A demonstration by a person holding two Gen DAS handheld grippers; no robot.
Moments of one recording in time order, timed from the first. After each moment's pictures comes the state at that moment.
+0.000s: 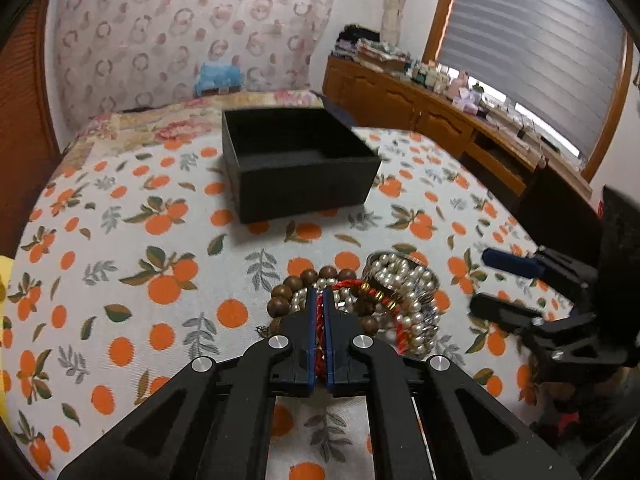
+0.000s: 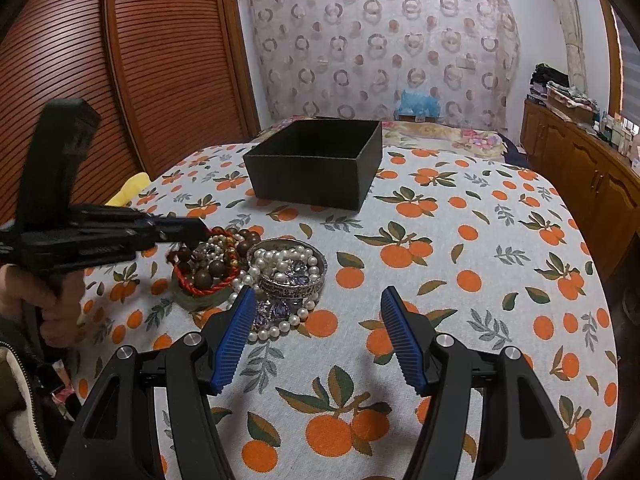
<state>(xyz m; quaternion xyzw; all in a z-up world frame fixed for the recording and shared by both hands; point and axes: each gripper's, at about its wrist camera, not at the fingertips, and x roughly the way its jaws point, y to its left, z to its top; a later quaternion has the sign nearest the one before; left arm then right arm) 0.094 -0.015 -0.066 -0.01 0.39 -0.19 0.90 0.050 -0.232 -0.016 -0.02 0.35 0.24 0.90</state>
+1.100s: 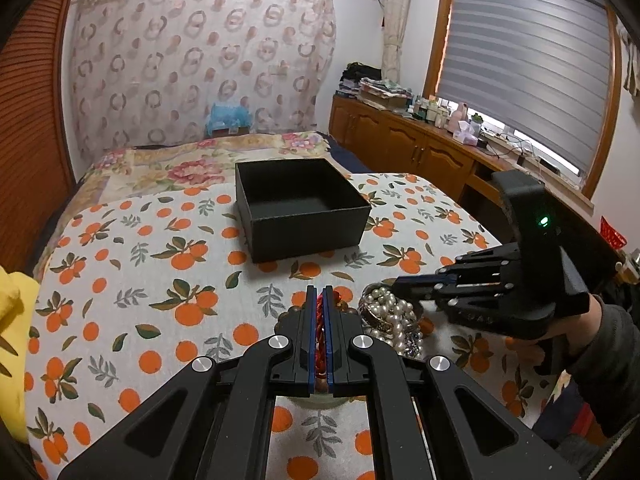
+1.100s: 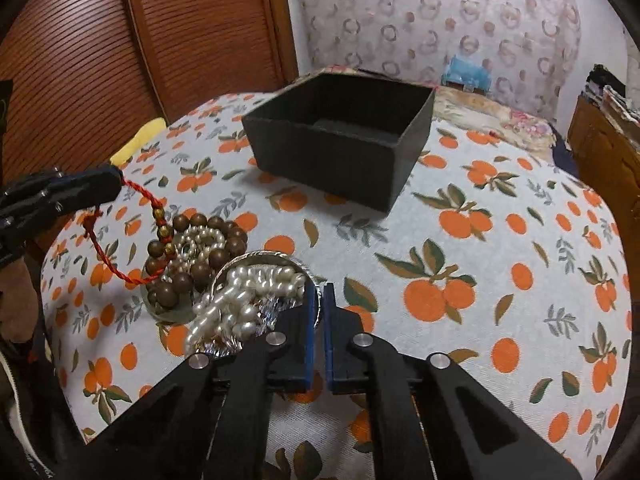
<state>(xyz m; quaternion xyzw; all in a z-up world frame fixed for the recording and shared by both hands) 0.067 -0.013 -0.036 -0.01 0.32 -0.18 0.93 0.120 -0.204 -0.028 -0.08 0.42 0.31 0.85</state>
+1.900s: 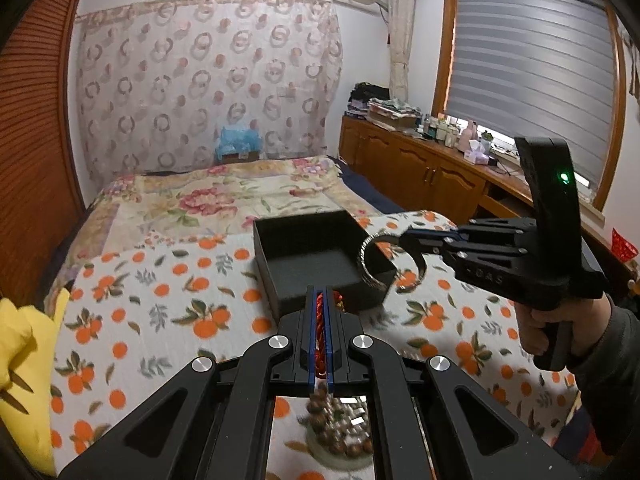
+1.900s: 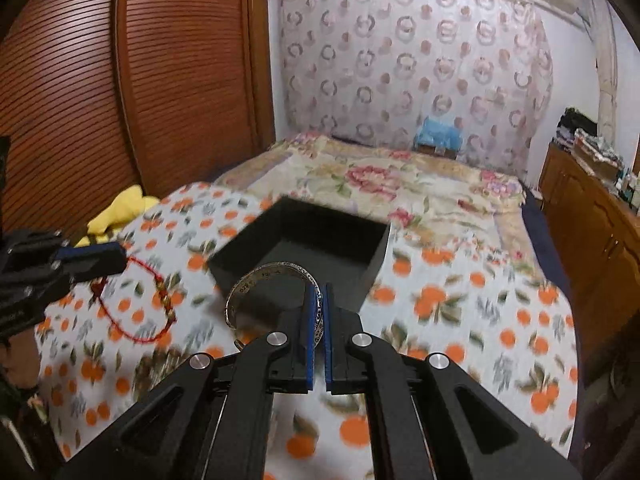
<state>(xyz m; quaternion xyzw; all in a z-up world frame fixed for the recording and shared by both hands) 0.113 -0.006 -0.004 0.00 0.29 -0.16 0.94 0.181 -0.195 0.042 -0.07 0.32 0.27 0.91</state>
